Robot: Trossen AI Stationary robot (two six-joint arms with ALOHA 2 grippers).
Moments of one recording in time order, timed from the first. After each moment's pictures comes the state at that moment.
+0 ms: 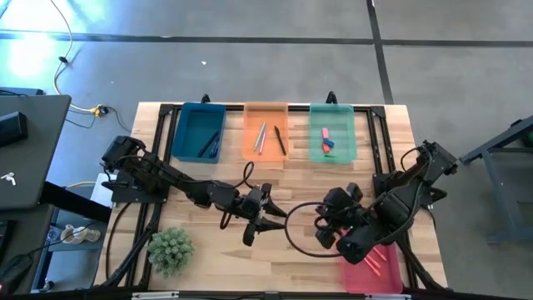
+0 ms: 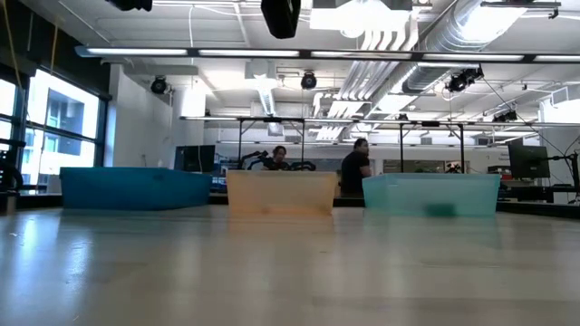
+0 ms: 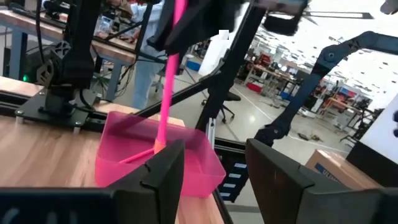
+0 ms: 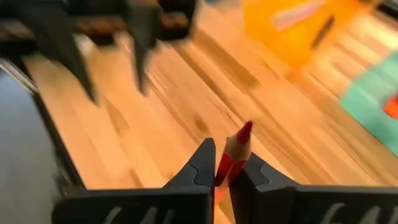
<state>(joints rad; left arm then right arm) -0.22 1.70 0.92 0.80 -0.03 -0.36 0.72 1.63 1.78 -1.34 0.70 1.29</state>
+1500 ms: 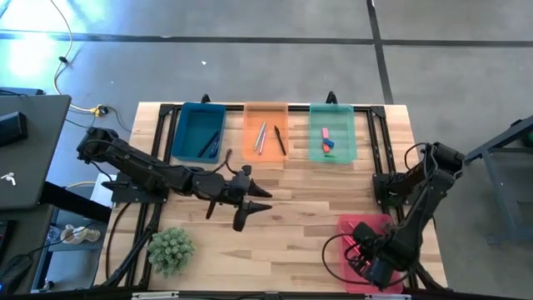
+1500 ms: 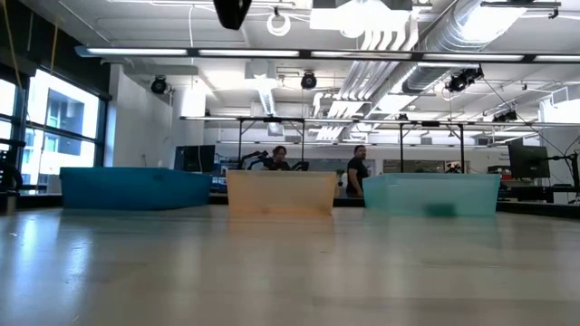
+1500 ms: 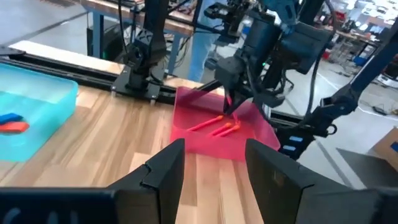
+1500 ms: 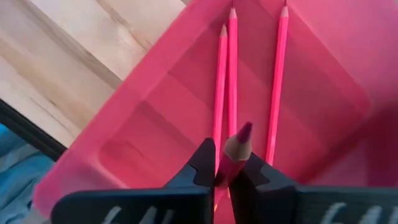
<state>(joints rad) -0.20 1.43 0.92 0.30 -0.21 -0.32 1.03 1.58 1.17 -1.13 0.08 1.84</state>
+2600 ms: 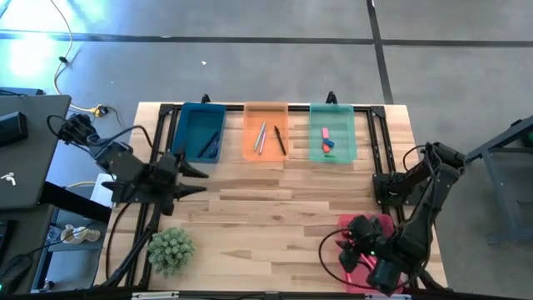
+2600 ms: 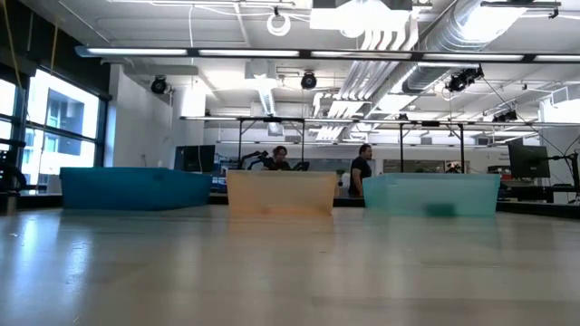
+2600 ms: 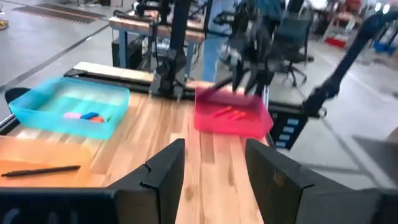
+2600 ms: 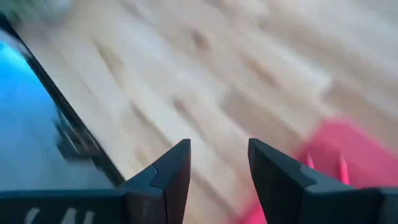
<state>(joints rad) -0.45 0.75 0.92 -0.43 -0.50 -0.31 1.02 1.58 1.38 -1.21 0.56 1.86</state>
